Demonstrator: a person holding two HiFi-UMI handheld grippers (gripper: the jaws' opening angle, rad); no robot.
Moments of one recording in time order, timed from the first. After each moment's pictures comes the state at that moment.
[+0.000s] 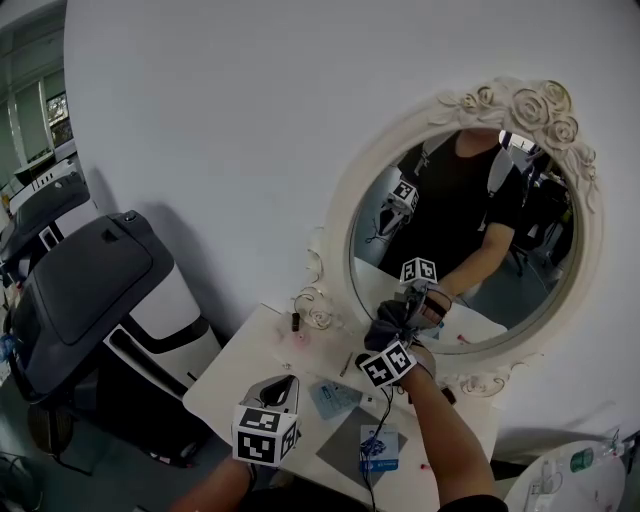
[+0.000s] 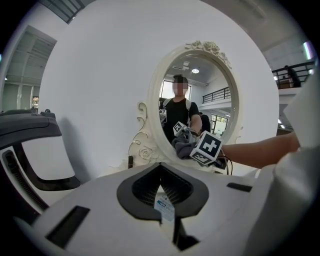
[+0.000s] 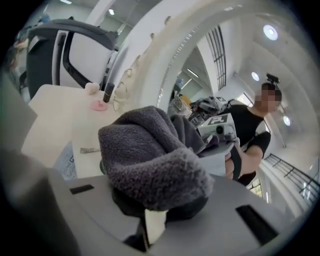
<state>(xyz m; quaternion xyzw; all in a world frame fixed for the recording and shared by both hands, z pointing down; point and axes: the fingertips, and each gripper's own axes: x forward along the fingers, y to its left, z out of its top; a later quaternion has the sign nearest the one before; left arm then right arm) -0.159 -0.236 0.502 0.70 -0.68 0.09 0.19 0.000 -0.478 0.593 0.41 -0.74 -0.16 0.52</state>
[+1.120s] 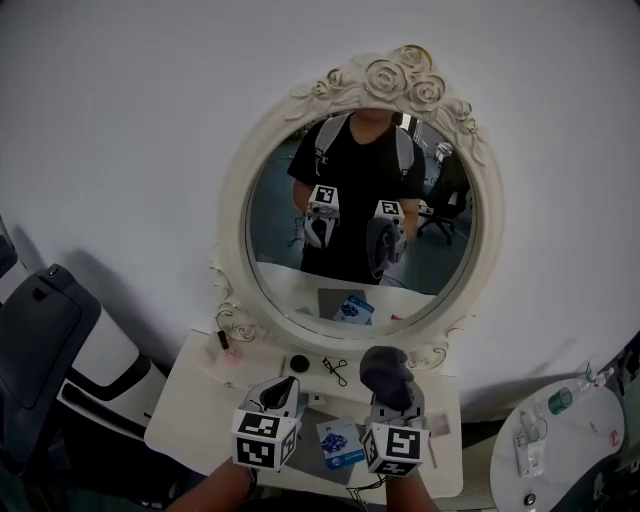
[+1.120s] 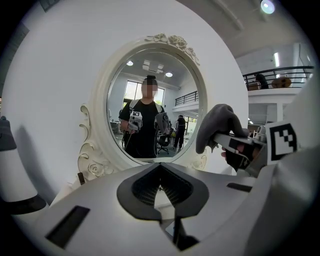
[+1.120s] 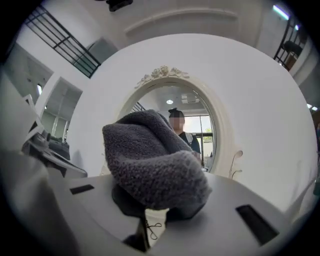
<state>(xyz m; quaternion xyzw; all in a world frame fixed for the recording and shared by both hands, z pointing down) -0.032 -0.289 0.473 0.81 -0.56 0.10 0.14 0.135 -0.313 0.421 0.60 -0.80 -0.04 0.00</state>
